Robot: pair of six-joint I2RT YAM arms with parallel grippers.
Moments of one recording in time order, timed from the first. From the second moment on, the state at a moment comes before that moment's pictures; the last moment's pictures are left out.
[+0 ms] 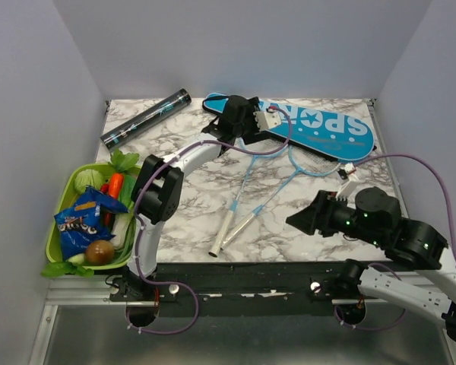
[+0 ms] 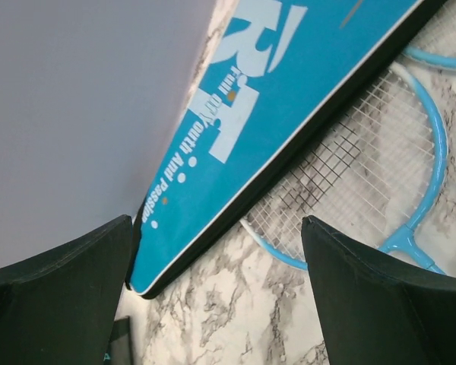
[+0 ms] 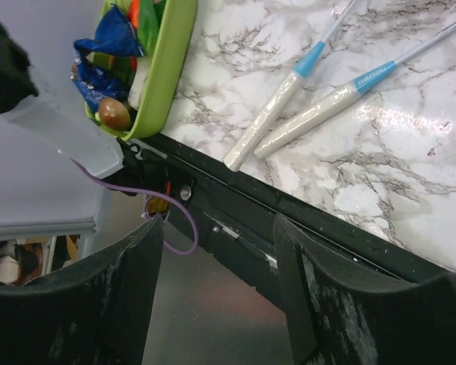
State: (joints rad) left arm -0.57 2.11 1.74 0.00 0.16 0.82; right arm 0.93 0.62 0.99 -0.84 0.05 0.85
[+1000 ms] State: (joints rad) left arm -0.56 2.49 1.99 0.02 0.23 0.86; right arm 0.93 0.63 0.95 -0.94 0.03 0.90
